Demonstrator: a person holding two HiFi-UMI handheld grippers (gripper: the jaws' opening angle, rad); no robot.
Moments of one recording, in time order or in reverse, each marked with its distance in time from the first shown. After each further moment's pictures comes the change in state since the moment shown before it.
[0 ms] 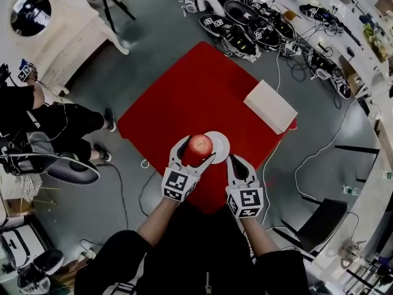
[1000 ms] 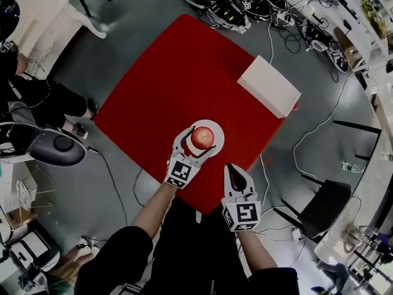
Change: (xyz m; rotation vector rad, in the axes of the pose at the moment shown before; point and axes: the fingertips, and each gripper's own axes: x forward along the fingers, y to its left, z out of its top) left arm 0.081 -0.004 -0.134 0.140 0.092 -0.181; right arm -0.003 -0.011 -0.072 0.087 0.108 -0.112
